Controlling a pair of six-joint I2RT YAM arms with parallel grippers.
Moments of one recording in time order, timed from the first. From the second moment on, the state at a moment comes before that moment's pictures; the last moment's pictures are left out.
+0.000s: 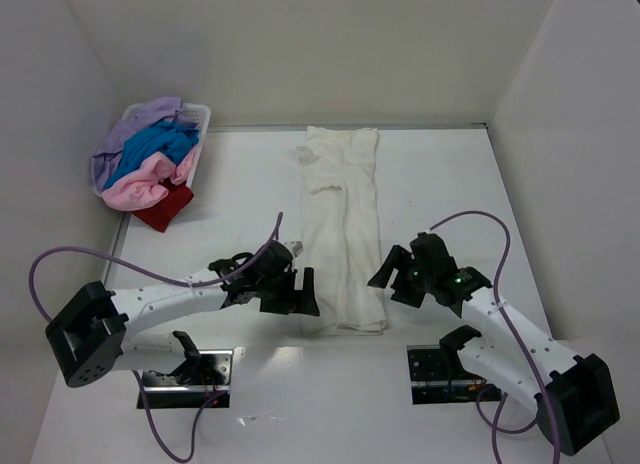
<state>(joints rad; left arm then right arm) -0.86 1.24 0.65 -0.36 0.20 -0.82 0.47 0.85 0.47 -0.51 -0.17 0.94</state>
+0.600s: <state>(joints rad) -0.90 1.41 0.68 -0.32 0.19 -0.85 0.49 0.65 0.25 -0.56 -0.23 1.09</state>
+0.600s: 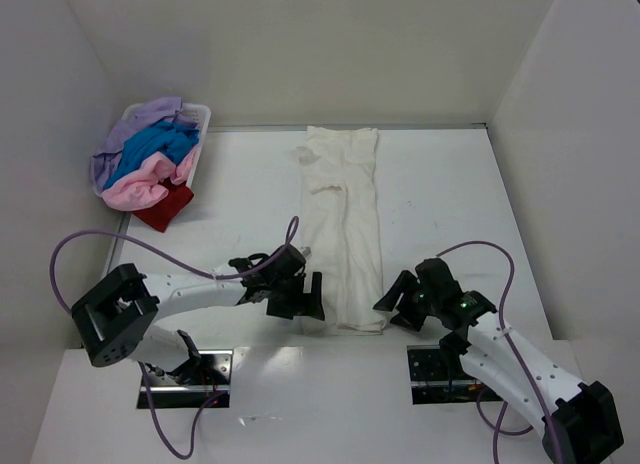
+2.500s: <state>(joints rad) -0.92 1.41 0.73 -0.42 0.15 -0.92 0.63 0.96 0.44 -0.38 -0.16 1.13</state>
